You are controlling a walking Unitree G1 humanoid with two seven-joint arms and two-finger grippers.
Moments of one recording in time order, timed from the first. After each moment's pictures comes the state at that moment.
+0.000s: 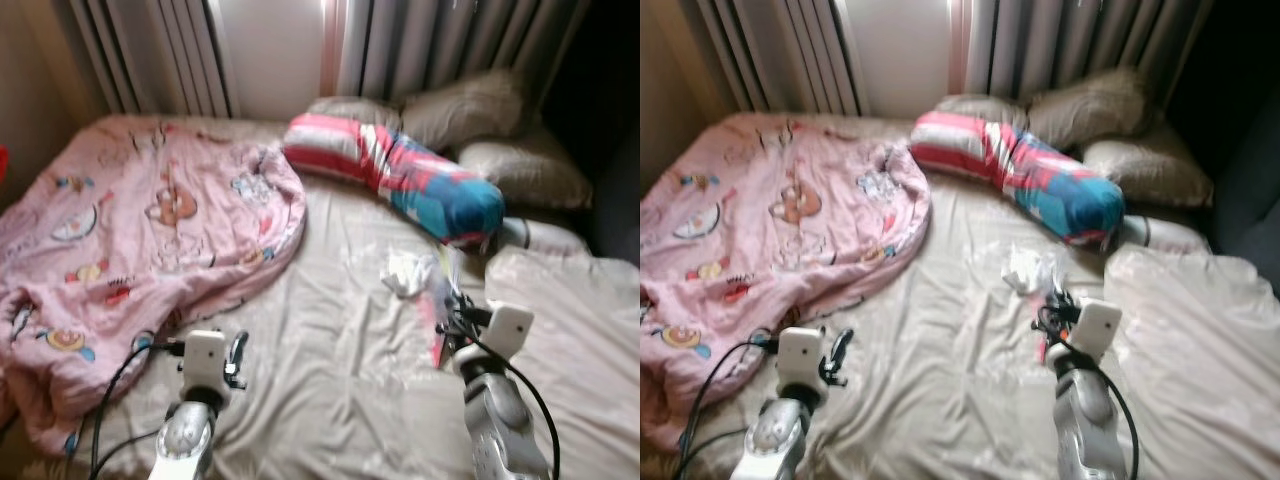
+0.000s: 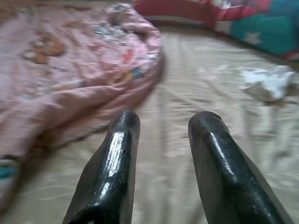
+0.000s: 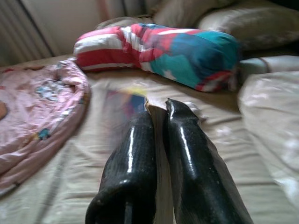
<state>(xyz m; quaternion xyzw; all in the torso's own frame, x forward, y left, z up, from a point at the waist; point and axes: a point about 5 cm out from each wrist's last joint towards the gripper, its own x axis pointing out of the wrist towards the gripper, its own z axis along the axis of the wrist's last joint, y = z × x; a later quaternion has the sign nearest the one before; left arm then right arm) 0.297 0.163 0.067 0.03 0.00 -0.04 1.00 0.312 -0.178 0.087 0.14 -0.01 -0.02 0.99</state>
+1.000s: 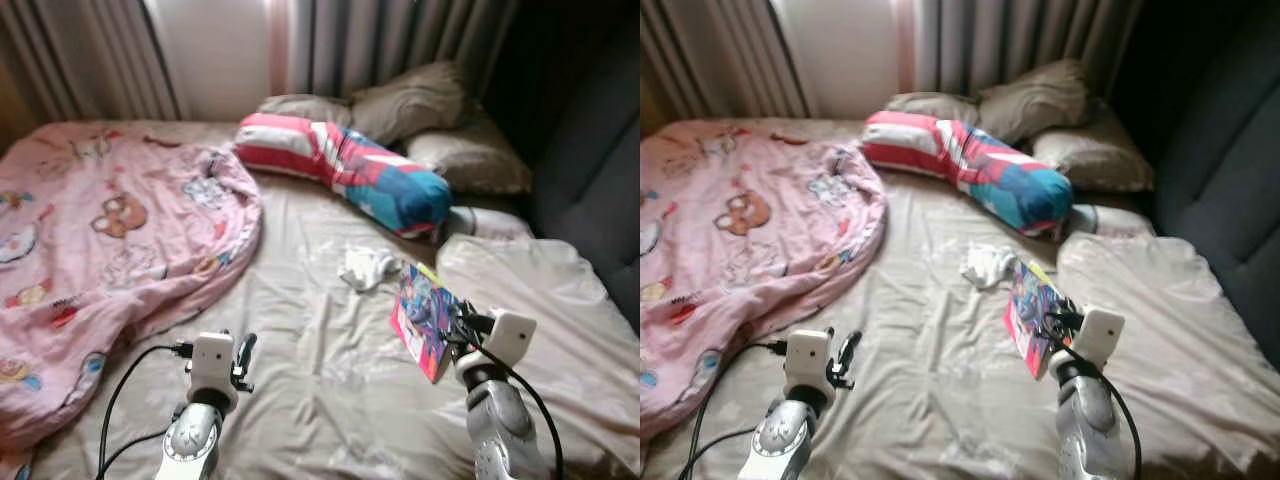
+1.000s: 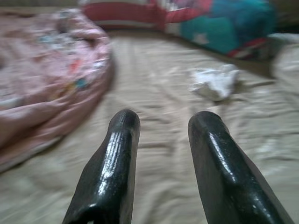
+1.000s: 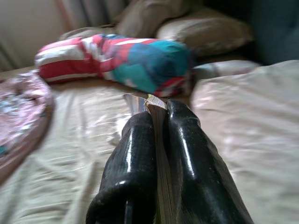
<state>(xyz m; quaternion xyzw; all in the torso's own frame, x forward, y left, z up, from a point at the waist) 0.298 0.161 0.069 0.03 -0.01 -0.04 1.00 0.312 -0.181 0.087 0.14 -0.01 -0.03 0.99</state>
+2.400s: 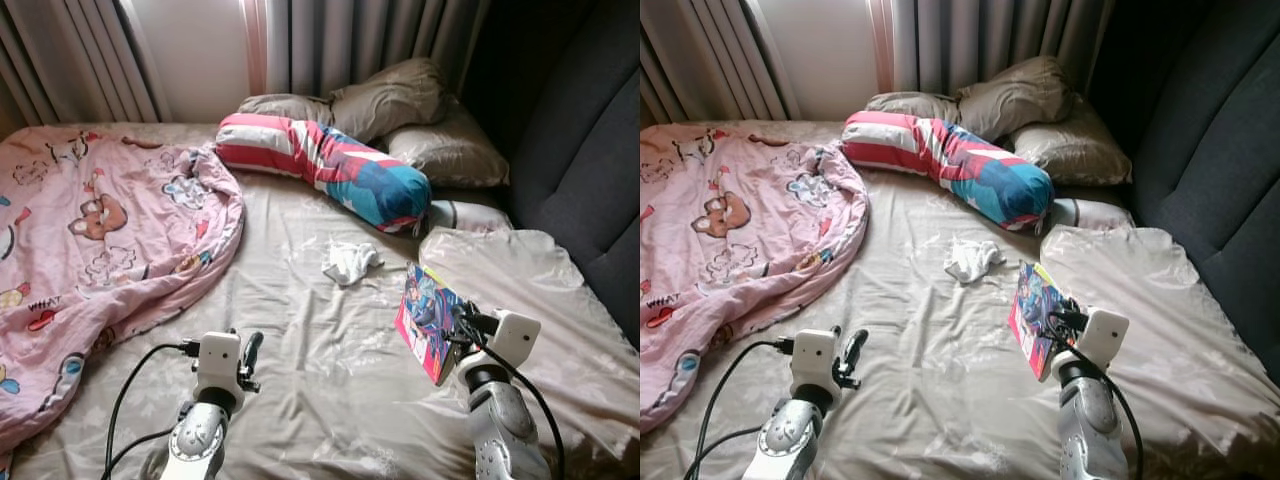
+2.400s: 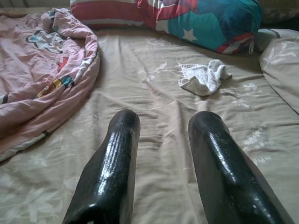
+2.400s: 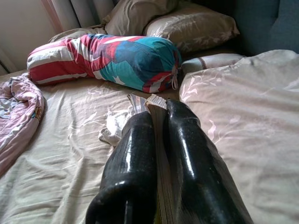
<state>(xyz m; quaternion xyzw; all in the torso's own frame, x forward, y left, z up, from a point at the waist) 0.298 0.162 0.069 0.04 -0.01 -0.04 1.00 0.313 -0.179 0.086 0.15 -0.01 -0.03 0.99</state>
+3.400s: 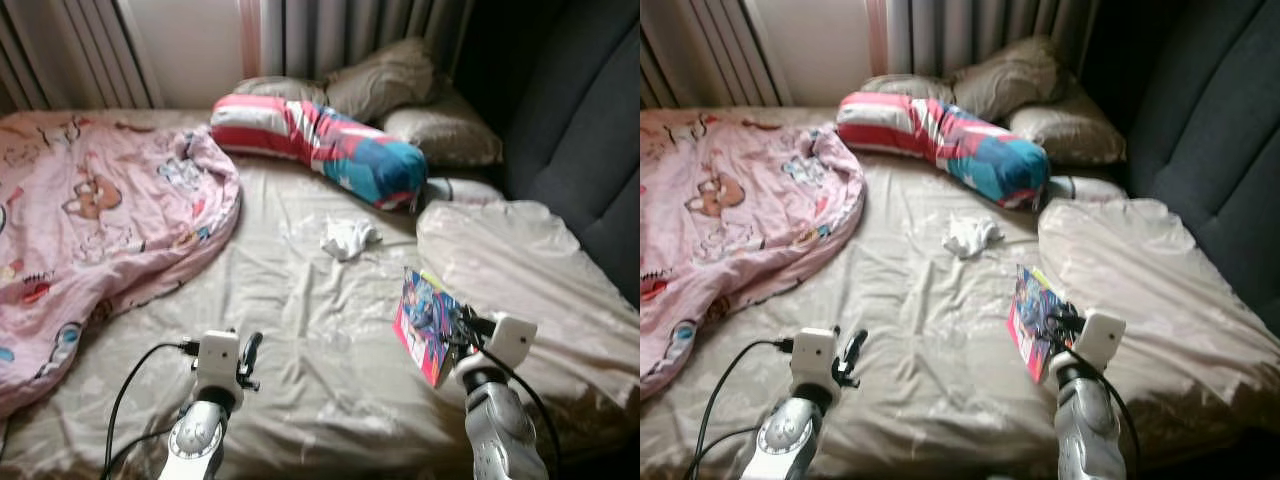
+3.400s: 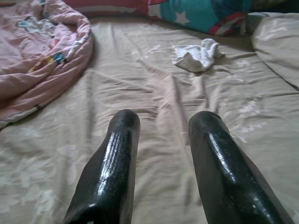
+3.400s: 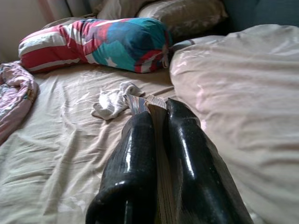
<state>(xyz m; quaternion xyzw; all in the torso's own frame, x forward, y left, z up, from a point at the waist) 0.299 0.163 0.069 0.04 -0.01 -0.04 1.00 0.312 -0.177 0.082 0.15 0.00 -0.03 0.99</state>
